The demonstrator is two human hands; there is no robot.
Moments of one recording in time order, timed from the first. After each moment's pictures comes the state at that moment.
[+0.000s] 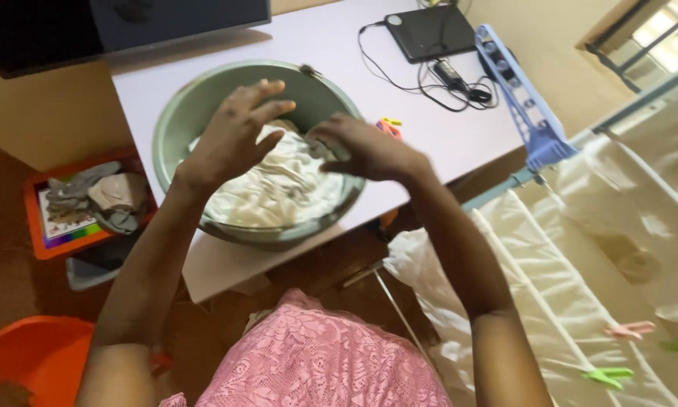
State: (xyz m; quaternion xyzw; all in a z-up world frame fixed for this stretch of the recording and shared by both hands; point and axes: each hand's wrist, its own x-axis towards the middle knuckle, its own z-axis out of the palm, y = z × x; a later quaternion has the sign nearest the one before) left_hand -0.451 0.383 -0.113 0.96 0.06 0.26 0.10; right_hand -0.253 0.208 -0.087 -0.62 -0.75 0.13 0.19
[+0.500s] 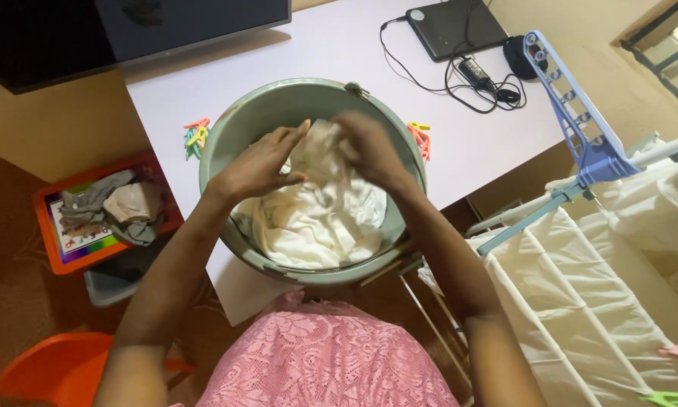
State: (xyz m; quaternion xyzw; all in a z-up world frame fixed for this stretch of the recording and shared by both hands) left_hand -0.456 0.485 -0.170 0.96 0.11 0.04 0.26; right_hand -0.256 0.332 -0.190 -0.70 -0.57 0.13 0.41
